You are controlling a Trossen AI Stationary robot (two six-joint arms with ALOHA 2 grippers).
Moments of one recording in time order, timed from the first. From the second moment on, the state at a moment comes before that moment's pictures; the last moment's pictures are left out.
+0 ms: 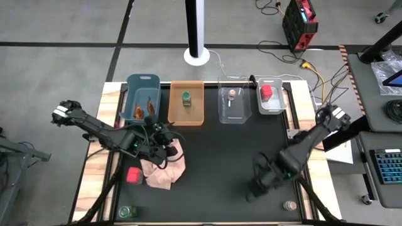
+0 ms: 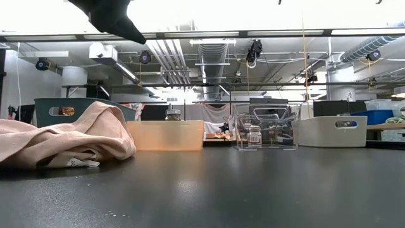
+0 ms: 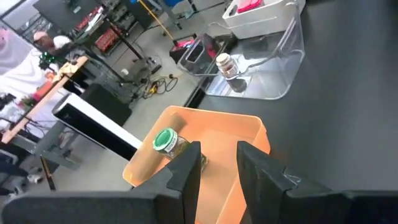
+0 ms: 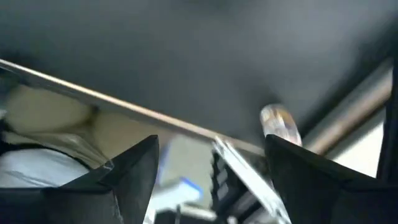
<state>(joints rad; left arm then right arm) -0.41 1.27 0.94 -0.56 -1.09 -0.27 0.63 1.55 1.38 -1.22 -0.31 1.84</state>
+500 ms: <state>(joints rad) -0.42 1.27 0.94 -0.55 -1.10 -0.21 1.00 1.64 1.35 -1.19 -0.24 2.38</state>
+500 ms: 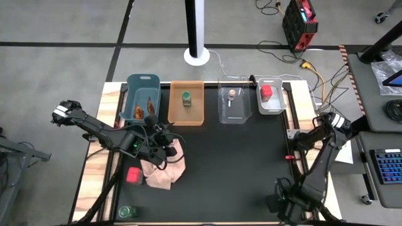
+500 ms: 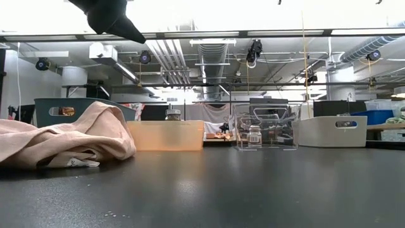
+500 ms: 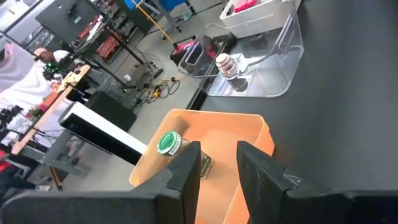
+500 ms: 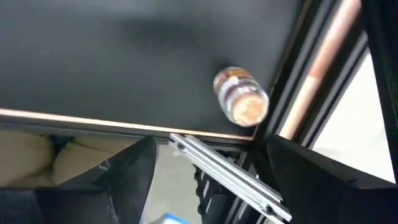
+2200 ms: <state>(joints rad) -0.42 1.27 0.94 -0.55 -1.17 -0.14 1.09 1.72 1.23 -1.07 -0.33 2.37</state>
